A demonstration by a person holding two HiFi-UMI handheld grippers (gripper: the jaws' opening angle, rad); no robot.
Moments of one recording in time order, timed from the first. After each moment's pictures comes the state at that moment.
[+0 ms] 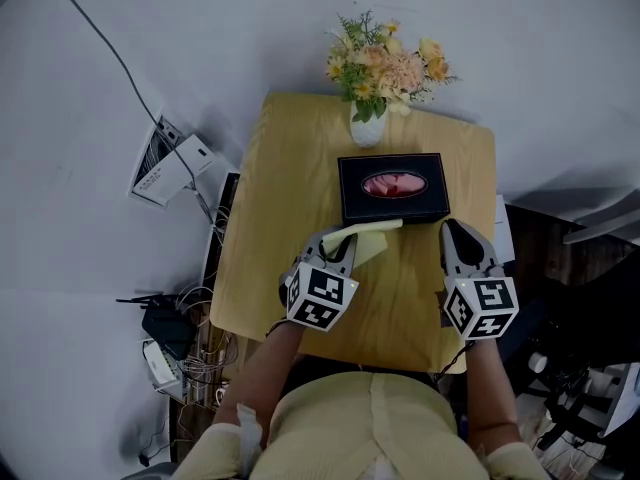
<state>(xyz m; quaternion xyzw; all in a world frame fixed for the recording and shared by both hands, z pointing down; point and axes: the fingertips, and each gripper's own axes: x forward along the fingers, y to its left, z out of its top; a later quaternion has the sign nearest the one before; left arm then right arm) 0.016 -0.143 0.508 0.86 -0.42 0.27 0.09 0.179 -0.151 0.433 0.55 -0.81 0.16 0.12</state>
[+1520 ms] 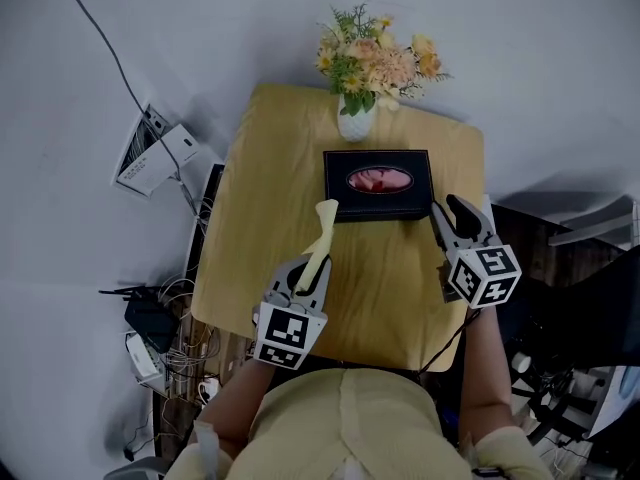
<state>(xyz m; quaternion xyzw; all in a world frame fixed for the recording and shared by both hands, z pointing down) 0.000 -0.084 0.472 0.86 -0.45 0.22 0.11 0.195 -0.189 0.445 0.49 -0.85 0.16 0.13</state>
